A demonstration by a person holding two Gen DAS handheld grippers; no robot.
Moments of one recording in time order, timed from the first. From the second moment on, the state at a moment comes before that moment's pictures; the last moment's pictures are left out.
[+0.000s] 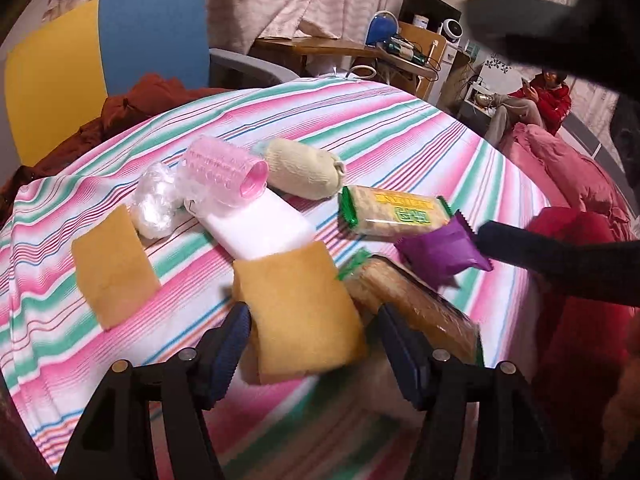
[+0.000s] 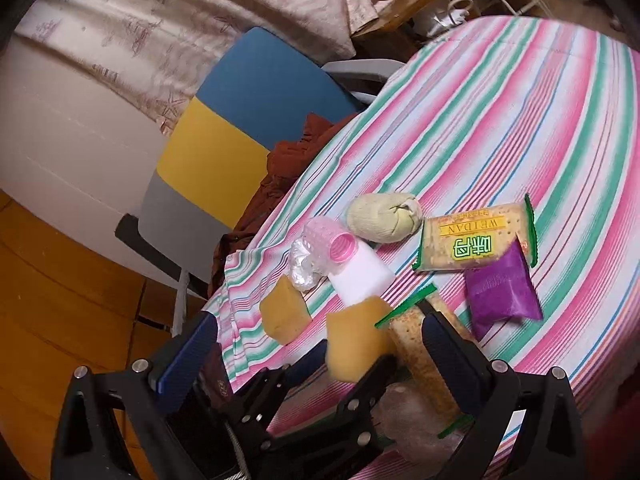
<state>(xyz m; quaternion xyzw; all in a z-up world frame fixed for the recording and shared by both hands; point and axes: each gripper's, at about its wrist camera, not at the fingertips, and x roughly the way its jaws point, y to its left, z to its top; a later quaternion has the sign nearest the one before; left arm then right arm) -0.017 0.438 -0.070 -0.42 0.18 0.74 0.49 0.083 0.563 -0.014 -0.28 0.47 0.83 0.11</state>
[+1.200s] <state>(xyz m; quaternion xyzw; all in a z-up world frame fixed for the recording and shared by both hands) -0.009 0.312 -0.091 -0.41 0.13 0.78 0.45 0.051 0.523 -0.041 -0.45 0.41 0.78 0.11</state>
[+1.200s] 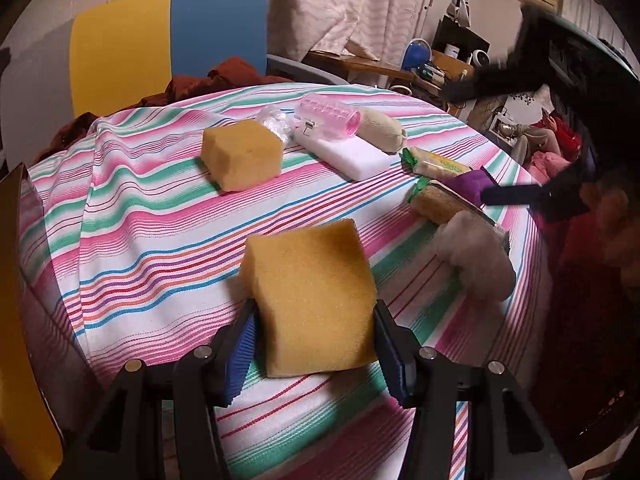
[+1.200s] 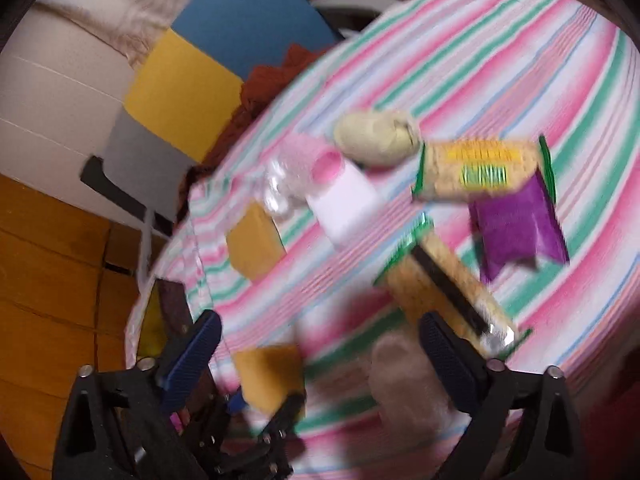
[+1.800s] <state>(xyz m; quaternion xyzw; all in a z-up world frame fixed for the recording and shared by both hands) -0.003 0.293 -0.088 -0.40 0.12 0.79 0.45 0.018 0.481 -0.079 -0.60 0.23 0.74 0.19</state>
